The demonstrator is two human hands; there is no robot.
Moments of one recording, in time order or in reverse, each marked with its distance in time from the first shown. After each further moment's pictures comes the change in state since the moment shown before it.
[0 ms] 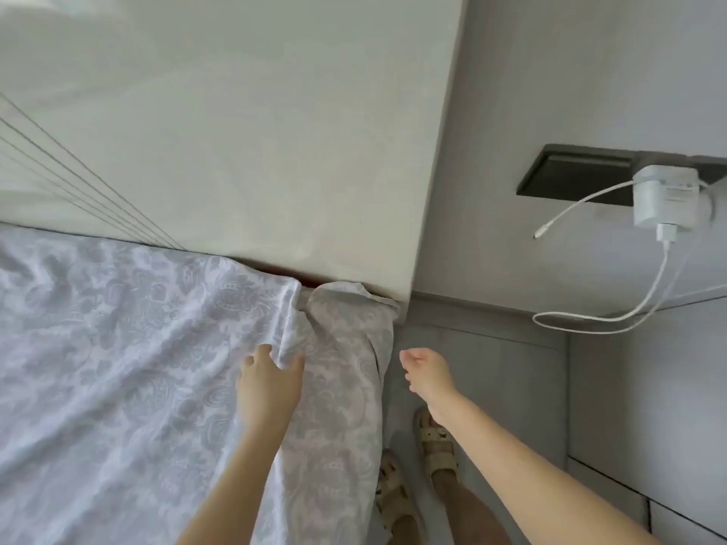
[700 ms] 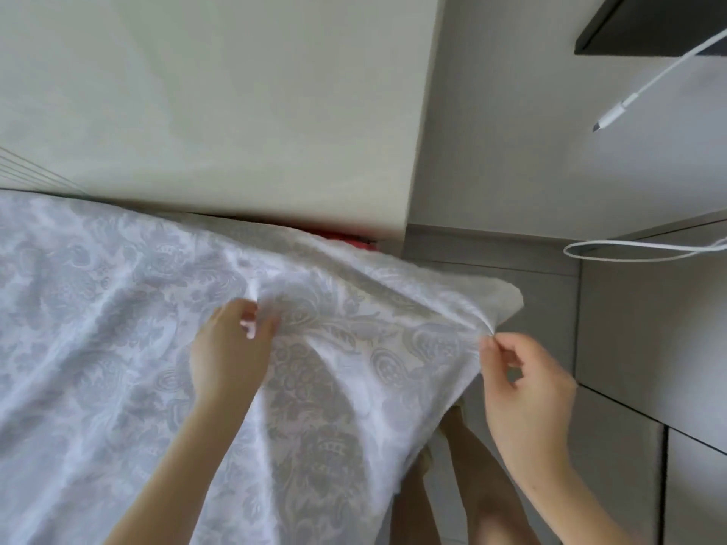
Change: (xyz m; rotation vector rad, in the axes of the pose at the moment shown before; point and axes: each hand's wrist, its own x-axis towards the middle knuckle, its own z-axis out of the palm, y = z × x) left_hand 0.031 0.004 0.017 0.175 0.047 0.185; right_hand -0.060 0.038 -0.046 -0.251 0.669 -0.589
